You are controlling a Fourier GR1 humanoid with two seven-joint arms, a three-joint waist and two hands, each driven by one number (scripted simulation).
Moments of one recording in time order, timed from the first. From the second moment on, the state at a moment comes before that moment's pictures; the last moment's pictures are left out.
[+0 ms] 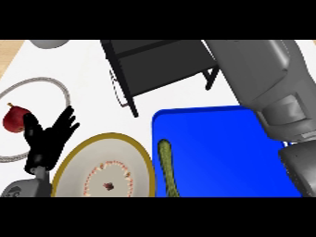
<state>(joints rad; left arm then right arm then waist) -0.07 0.15 0.09 -1.37 0.09 -0.03 0.30 -1.58 -0.12 -0.05 -0.51 0.64 0.04 0.16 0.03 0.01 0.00</state>
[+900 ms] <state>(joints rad) -0.07 0.15 0.10 -1.38 0.09 -0.03 0.30 -1.62 -0.13 -0.35 -0.48 0.38 -0.09 0.20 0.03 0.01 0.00</state>
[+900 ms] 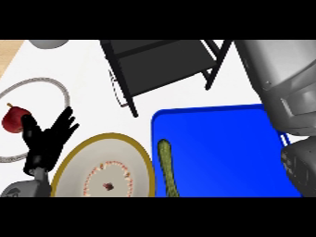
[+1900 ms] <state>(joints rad) -0.05 0.15 0.10 -1.40 0.09 -0.03 0.30 -1.55 -0.47 -0.54 -0.45 0.25 -0.19 0.24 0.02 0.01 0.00</state>
